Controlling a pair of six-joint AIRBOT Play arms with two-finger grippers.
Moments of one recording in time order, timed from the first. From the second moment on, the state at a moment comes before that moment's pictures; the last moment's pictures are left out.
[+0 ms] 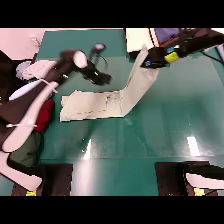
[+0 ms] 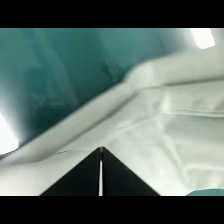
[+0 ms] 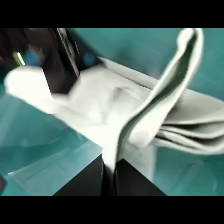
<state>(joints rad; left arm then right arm) -0.46 -1.68 1.74 1.36 -1.12 -1.63 0.29 -1.37 1.78 -1.06 1.42 1.55</state>
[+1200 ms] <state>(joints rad) -0.18 -1.25 1.79 1.57 -1.32 -1.59 0.47 -1.61 1.58 -1.27 1.14 1.57</state>
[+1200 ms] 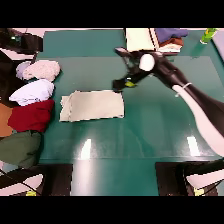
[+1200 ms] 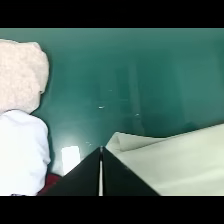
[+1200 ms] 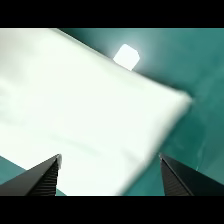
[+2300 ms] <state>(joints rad) -0.33 -1.25 1.69 1.54 -1.27 -1.59 0.46 -1.80 1.57 -1.11 1.06 1.64</state>
